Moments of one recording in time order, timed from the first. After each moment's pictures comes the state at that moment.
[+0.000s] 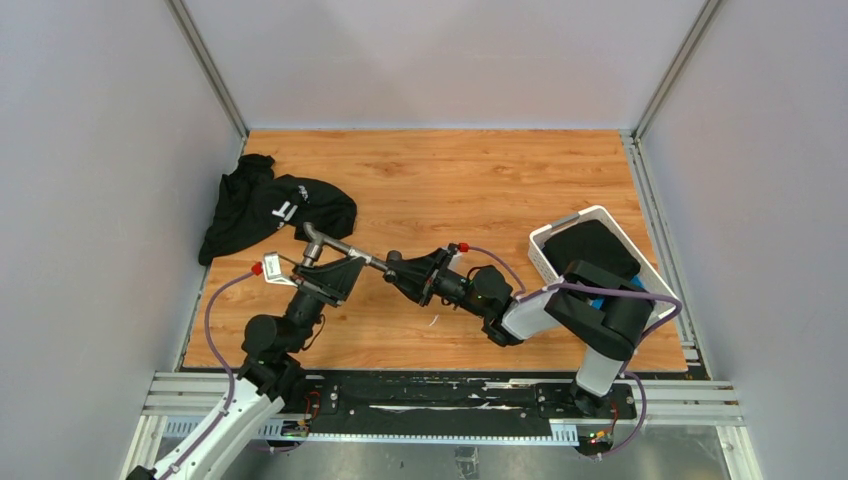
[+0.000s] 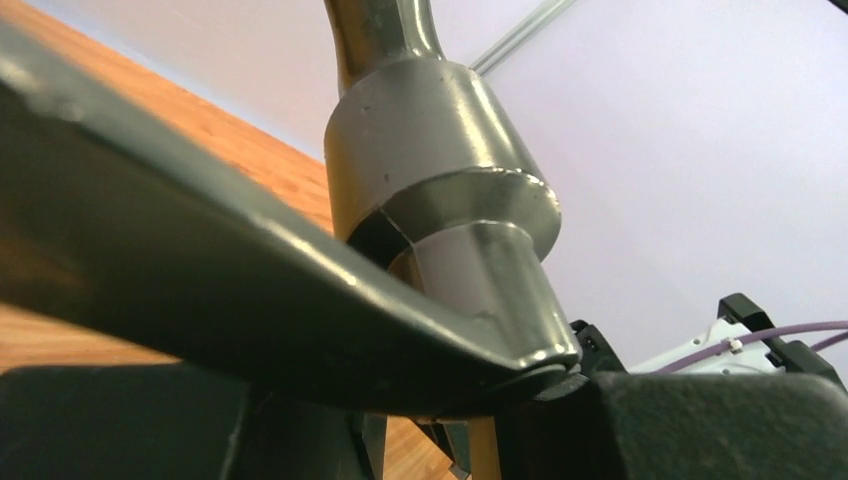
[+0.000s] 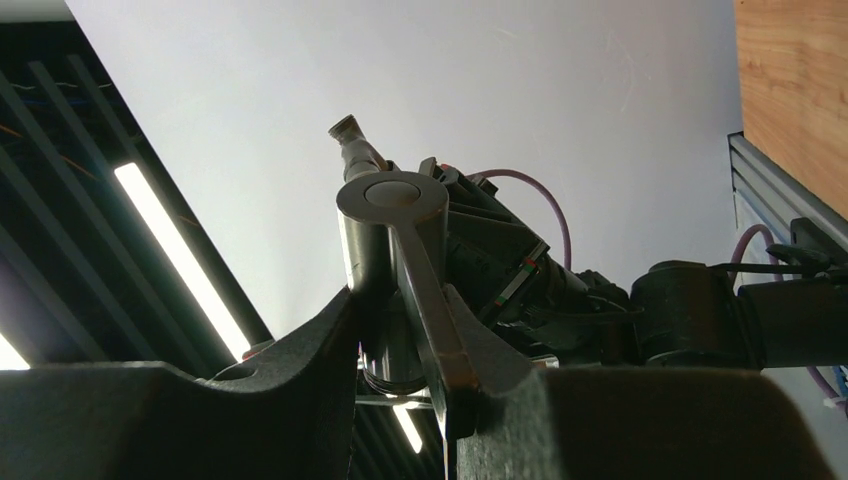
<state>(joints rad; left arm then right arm) -0.53 0.16 0.01 0.52 0.01 -0.93 0.99 1.73 0.51 1.40 -0.14 2.04</state>
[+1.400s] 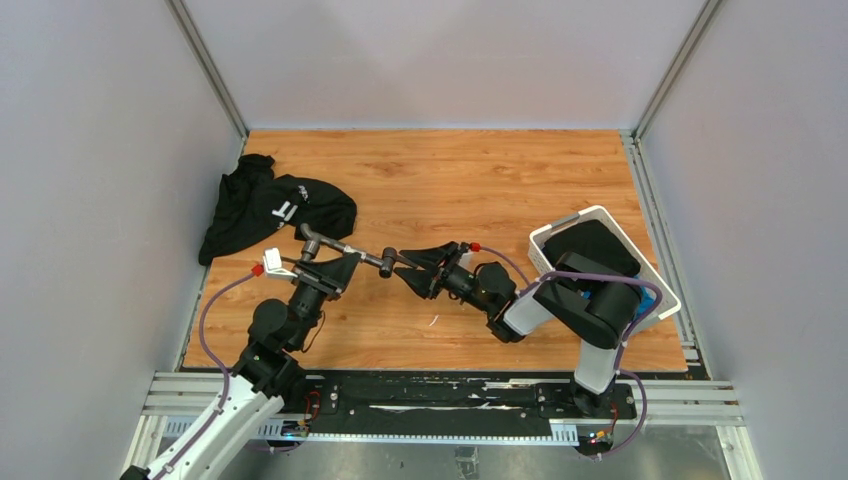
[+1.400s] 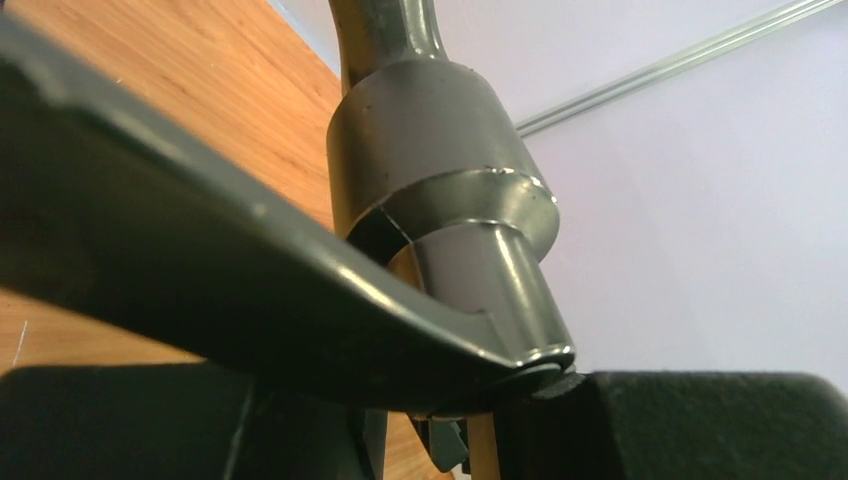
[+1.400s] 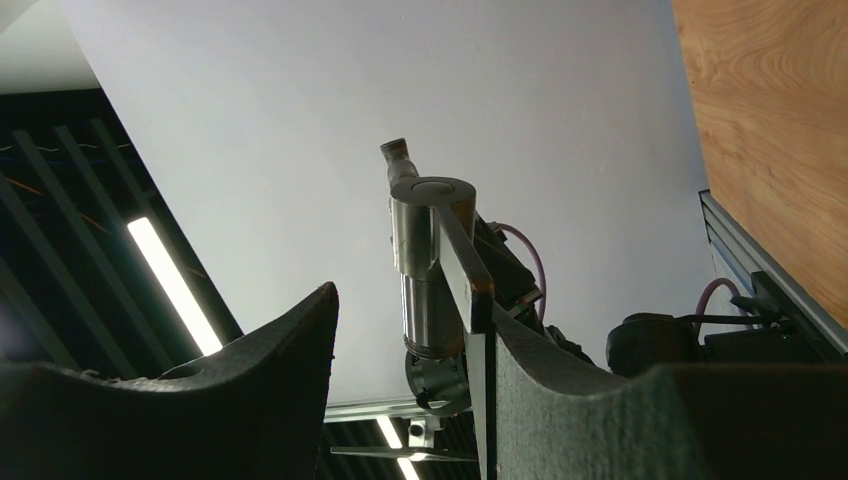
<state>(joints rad) -0.53 0.22 0.10 0.24 -0.18 -1.10 0.90 1.81 0.49 1.44 -0.13 2.06</state>
